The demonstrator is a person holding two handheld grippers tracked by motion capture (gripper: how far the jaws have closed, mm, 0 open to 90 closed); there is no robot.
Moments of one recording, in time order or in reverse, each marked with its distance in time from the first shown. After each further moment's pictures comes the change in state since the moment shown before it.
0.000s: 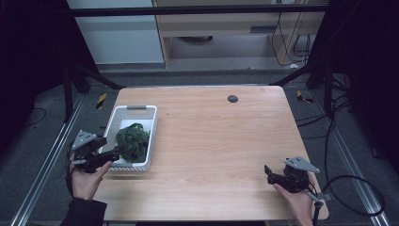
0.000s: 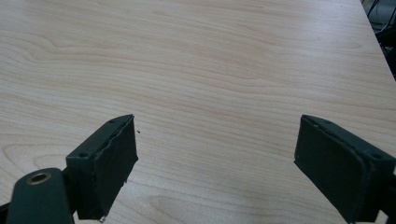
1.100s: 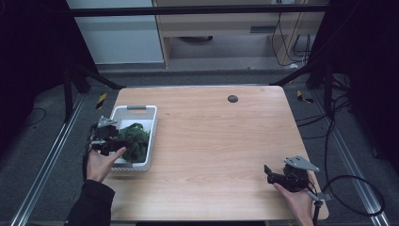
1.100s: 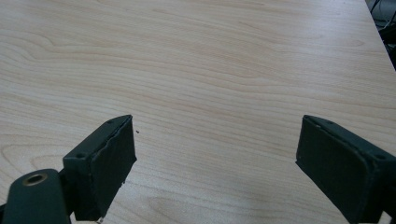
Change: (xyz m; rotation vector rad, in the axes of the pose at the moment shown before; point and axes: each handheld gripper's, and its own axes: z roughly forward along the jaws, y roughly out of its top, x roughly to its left) left arm -0.001 0.024 0.060 0.184 0.015 0.055; right arm -0.001 0.001 0.003 0.009 0.003 0.003
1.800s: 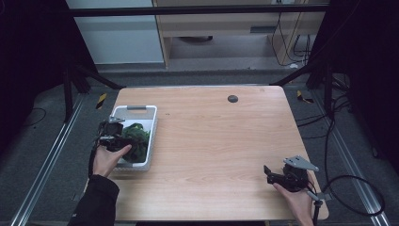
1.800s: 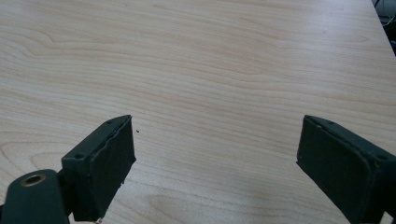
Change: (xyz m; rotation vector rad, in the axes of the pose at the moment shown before) left arm 0.002 0.002 0.032 0.113 0.038 0.017; right arm 0.000 0.000 0.001 0.016 0.007 0.004
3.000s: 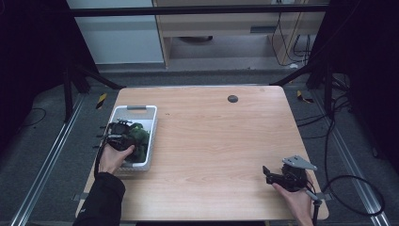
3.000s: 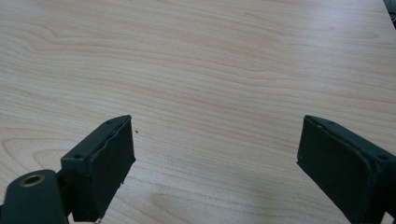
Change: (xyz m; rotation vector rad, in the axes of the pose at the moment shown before) left arm -0.002 0.000 0.028 0.180 -0.006 -0.032; right arm 0.001 0.000 0.002 0.013 0.009 -0.009
